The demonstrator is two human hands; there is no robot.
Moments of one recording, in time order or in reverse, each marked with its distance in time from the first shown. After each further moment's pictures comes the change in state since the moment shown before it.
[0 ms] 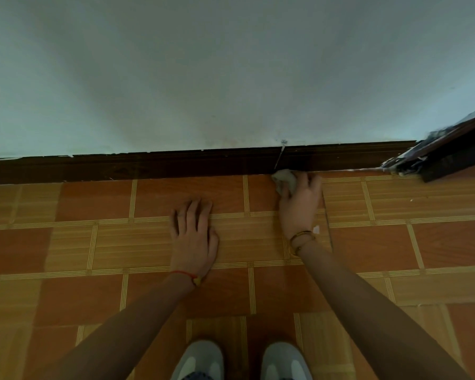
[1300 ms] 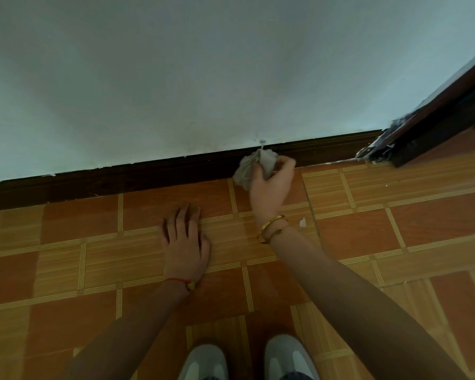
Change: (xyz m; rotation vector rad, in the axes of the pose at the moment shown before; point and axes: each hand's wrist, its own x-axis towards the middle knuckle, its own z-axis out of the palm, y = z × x) left_hand -0.001 -0.002 0.002 -0.002 0.024 0.022; right_hand 0.003 -0.068 -0.003 0.620 0.215 0.313
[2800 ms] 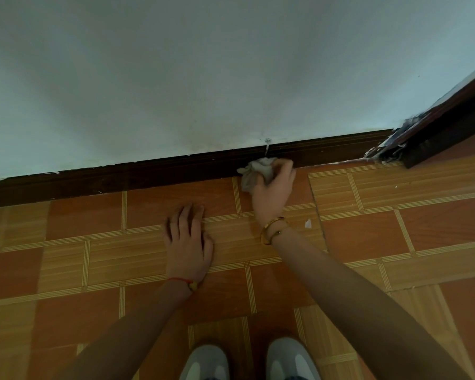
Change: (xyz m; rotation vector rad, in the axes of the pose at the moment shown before) left_hand 0.000 0.002 -0.001 0.006 0.010 -0.009; right_hand 0.001 0.018 0.002 -0.152 -0.075 -0.091
